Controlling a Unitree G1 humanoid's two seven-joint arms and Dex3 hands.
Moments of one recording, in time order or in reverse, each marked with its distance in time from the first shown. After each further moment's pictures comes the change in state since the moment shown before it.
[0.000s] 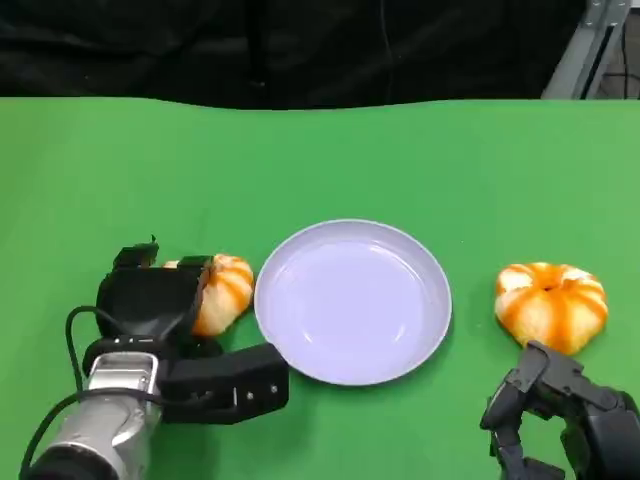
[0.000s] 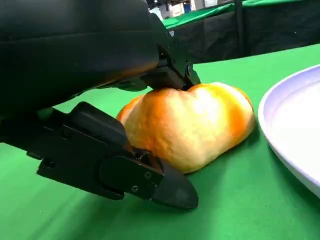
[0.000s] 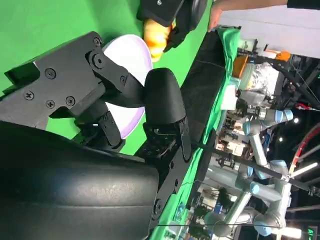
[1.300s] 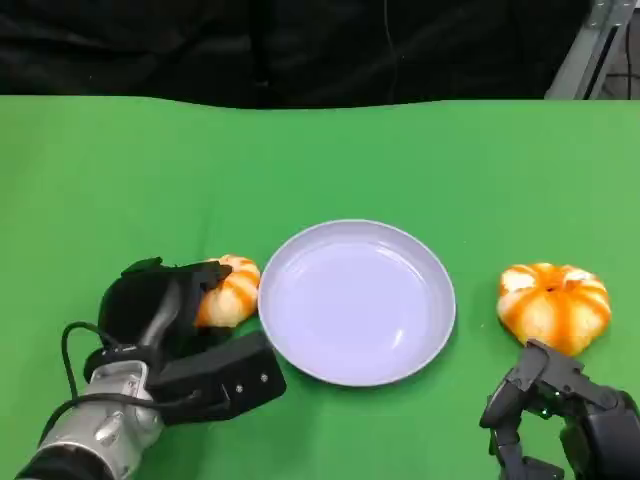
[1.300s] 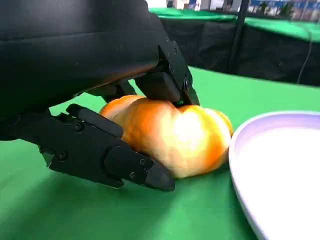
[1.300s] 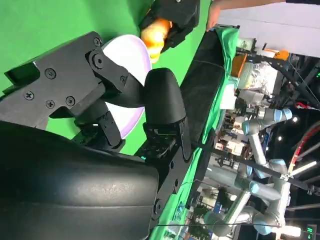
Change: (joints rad) left arm -0.024 -0.017 0.052 0.171 -0.228 -0.325 0.155; right arm 0.000 0.003 0.003 0.000 -0.002 -0.001 -0.011
